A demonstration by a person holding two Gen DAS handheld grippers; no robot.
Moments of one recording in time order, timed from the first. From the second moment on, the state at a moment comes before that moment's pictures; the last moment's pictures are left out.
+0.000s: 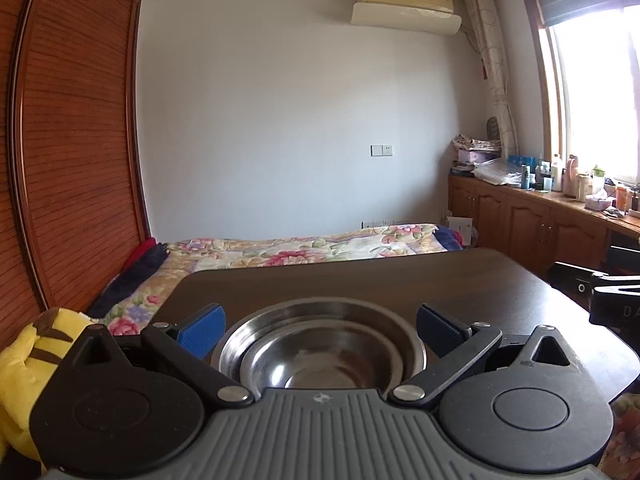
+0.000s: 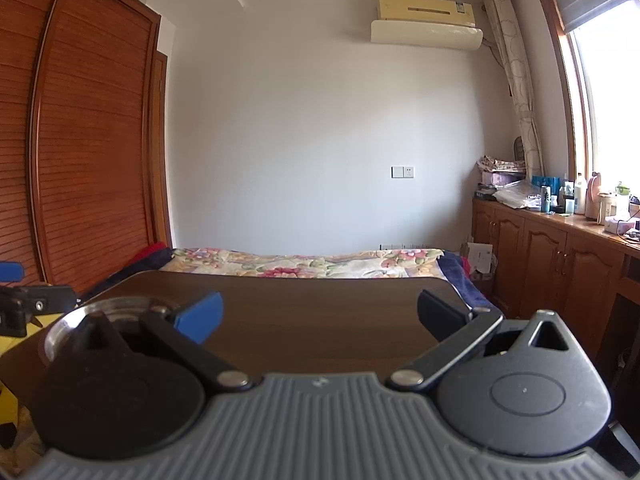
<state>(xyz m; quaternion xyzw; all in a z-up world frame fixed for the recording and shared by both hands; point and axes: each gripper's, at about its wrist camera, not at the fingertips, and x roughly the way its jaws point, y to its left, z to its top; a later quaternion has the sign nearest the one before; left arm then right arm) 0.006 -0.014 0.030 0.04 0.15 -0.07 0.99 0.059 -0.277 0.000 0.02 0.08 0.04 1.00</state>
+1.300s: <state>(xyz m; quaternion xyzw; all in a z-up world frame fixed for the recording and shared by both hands) 0.009 -0.006 -0.007 0.03 0.16 -0.04 0.99 0.054 -0.264 -0.024 0.01 0.08 0.04 1.00</state>
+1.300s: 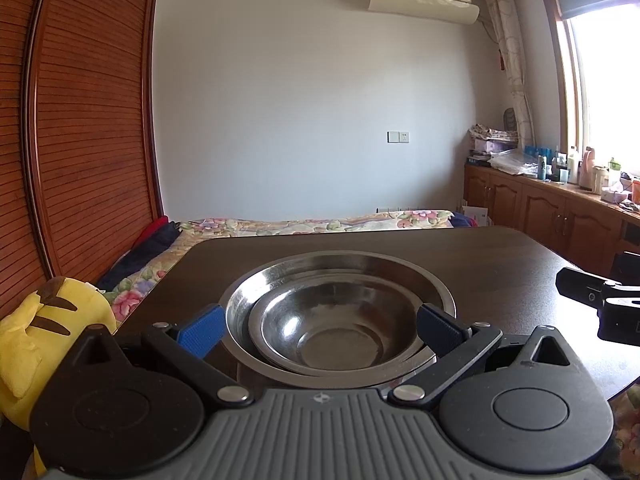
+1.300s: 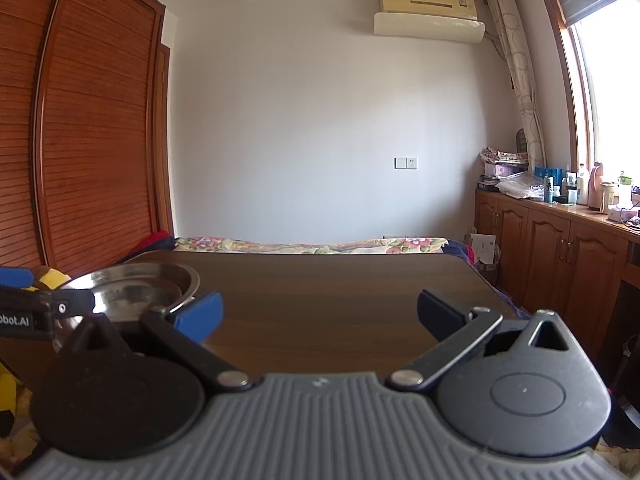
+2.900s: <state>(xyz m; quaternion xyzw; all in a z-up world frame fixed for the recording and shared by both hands) 0.009 -0.006 -0.008 0.04 0.16 -0.04 0.98 0.052 -0.269 -0.024 0.02 0.08 0.03 1.00</state>
